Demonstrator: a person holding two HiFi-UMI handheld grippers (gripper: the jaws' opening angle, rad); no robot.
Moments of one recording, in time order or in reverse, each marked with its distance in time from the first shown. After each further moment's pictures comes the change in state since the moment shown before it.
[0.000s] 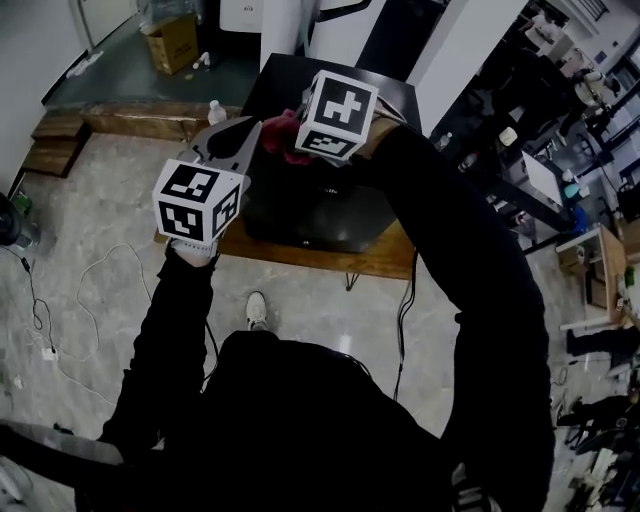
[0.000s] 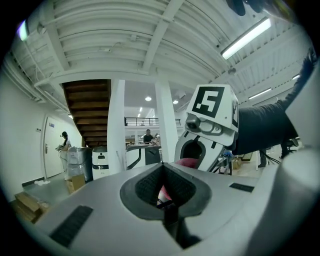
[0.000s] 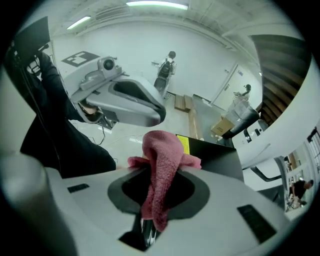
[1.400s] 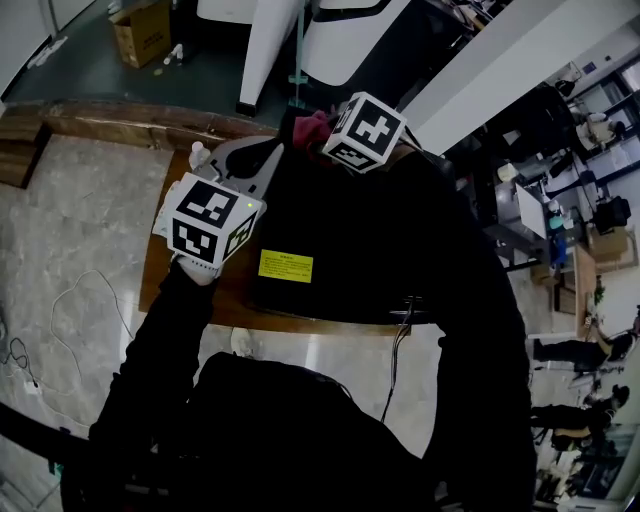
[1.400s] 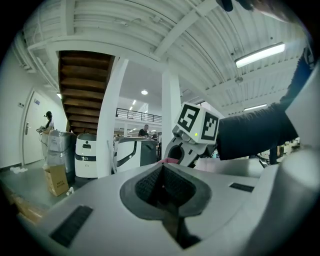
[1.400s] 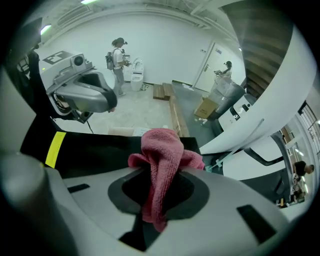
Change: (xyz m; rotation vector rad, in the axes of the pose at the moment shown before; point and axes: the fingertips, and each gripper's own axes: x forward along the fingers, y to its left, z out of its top) left arm 0.225 0.211 -0.066 -0.103 0.023 -0.170; right arm 0.148 -0.326 -0.026 0.203 0.092 -0.058
